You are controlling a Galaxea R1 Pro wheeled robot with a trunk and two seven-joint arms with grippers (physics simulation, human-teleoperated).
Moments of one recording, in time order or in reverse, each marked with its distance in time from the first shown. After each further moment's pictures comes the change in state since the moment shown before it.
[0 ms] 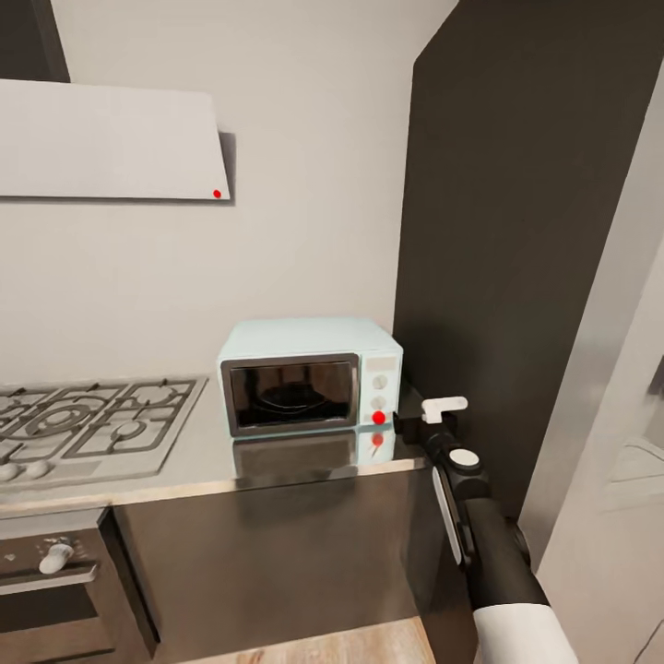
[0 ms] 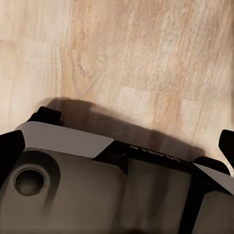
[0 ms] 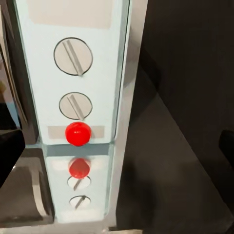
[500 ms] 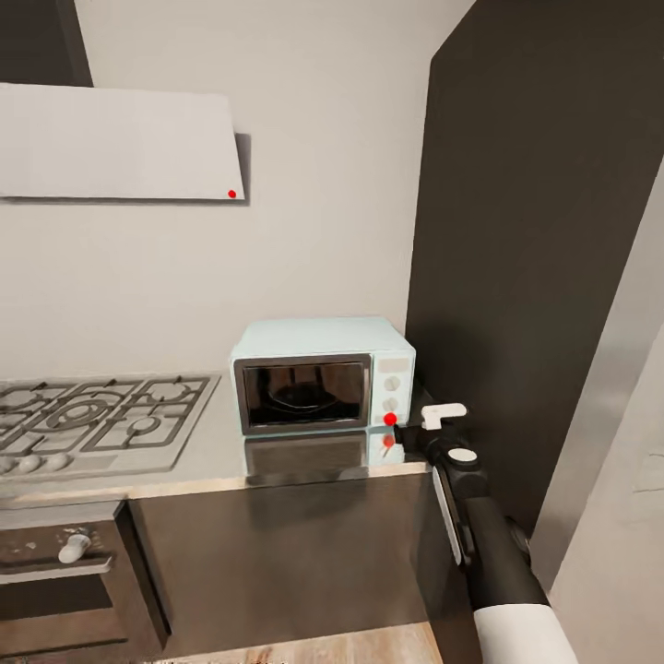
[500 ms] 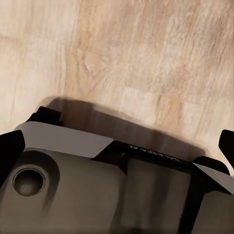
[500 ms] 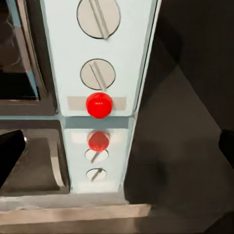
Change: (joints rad) left arm 0.000 -0.001 0.000 -0.001 -0.002 0.000 0.000; right arm 0.000 0.000 0.004 -0.006 0.002 0.134 0.001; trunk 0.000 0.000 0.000
